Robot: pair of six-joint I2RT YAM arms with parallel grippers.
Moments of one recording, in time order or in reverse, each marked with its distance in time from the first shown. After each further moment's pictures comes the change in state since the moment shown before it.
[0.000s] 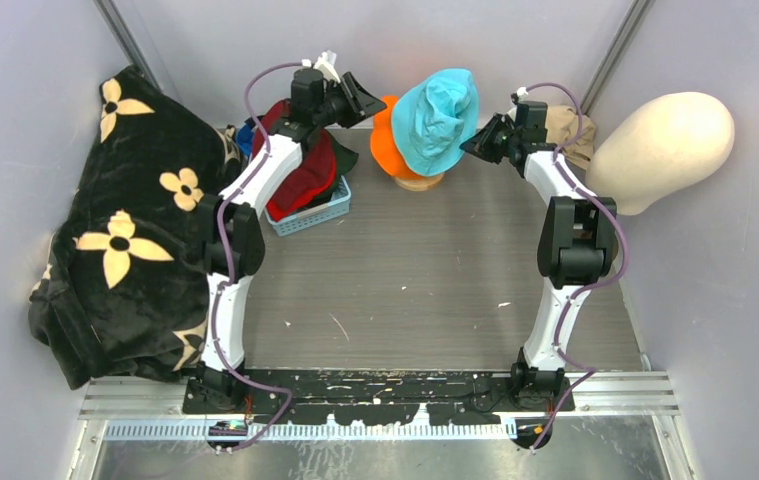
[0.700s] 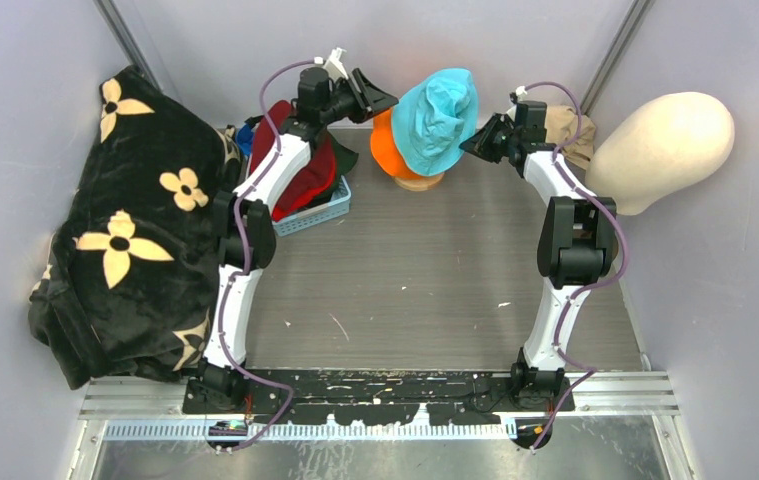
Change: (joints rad) left arm 0.005 0.172 0.169 0.118 0.160 -0.108; right arm 0.007 0.000 0.000 0.013 -0.002 -0.019
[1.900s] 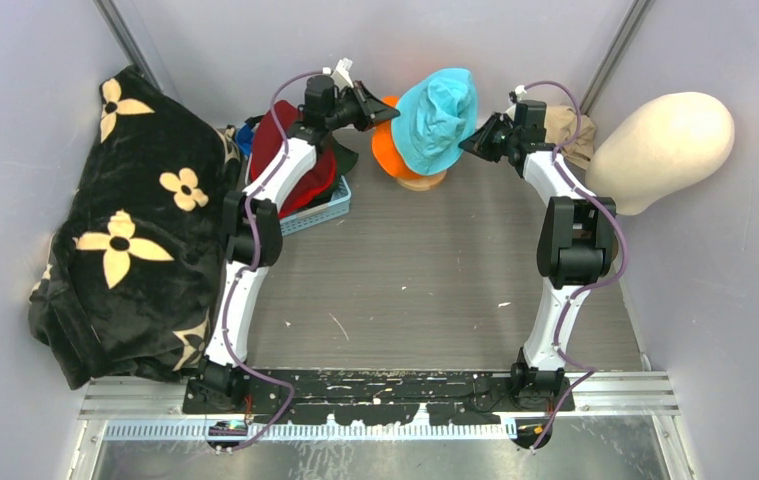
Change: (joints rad) left arm -0.012 0.107 0.070 0.001 0.062 -0.050; right arm 0.003 0.000 0.000 0.010 -0.005 0.000
